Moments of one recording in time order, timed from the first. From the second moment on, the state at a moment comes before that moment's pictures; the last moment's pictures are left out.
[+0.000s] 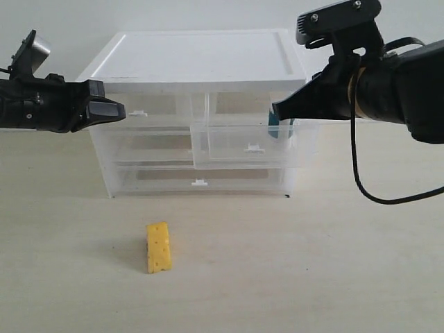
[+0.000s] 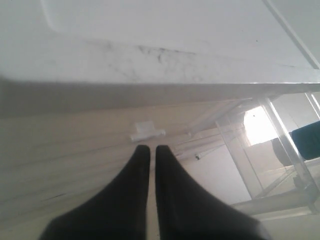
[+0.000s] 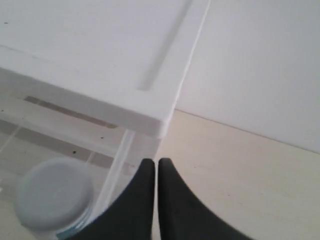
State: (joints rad) left arm -0.02 1.80 -1.13 -1.56 0.72 1.35; right arm 0.51 1.55 -1.00 -1.71 0.29 1.65
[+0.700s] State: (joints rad) left arm -0.02 1.80 -1.13 -1.56 0.72 1.35; right arm 0.51 1.54 -1.10 -1.54 -0.57 1.63
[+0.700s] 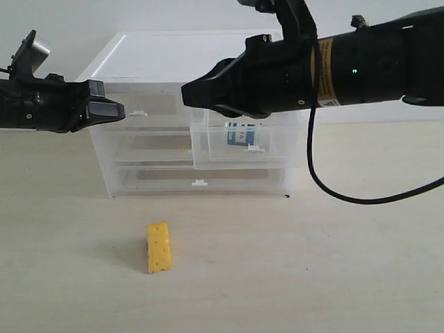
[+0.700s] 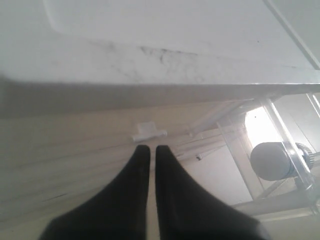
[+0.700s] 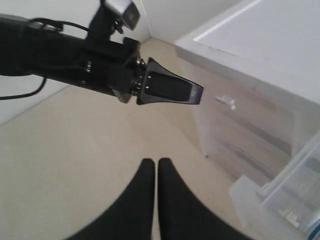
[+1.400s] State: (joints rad) left arm -0.02 1.80 -1.13 -1.56 0.72 1.35; right arm 0.51 1.53 -1.10 -1.74 -0.60 2.08
